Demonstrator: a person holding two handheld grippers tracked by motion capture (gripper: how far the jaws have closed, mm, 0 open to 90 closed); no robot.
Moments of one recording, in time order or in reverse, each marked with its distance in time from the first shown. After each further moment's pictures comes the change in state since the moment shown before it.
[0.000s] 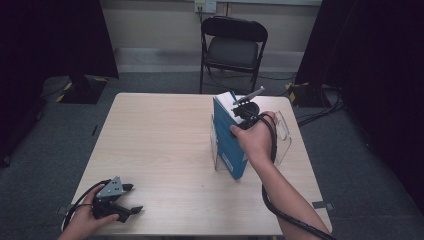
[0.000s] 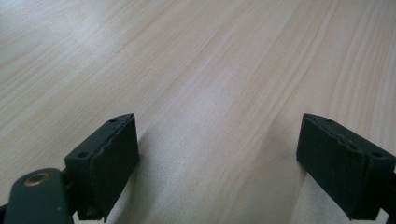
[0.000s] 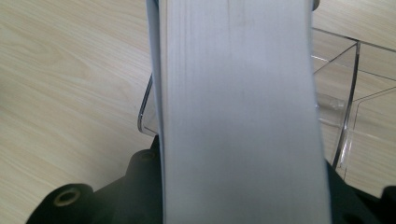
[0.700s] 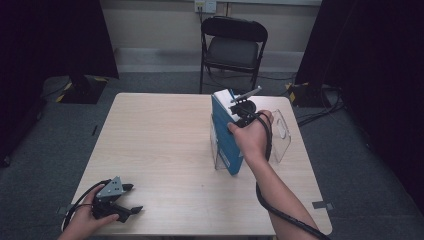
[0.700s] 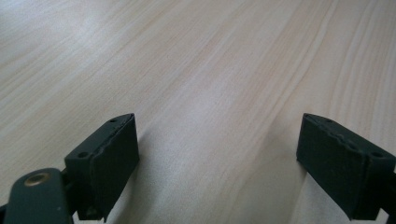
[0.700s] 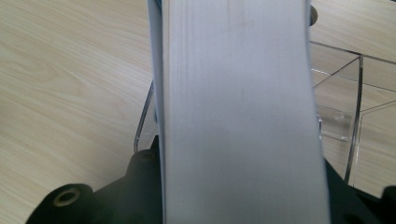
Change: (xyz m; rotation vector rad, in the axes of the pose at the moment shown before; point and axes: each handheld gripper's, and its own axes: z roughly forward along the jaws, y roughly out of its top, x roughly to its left) left arm 0.000 0.000 0.000 -0.005 0.001 -0.001; right arm -0.001 0.007 0.013 -0.046 -0.003 0.006
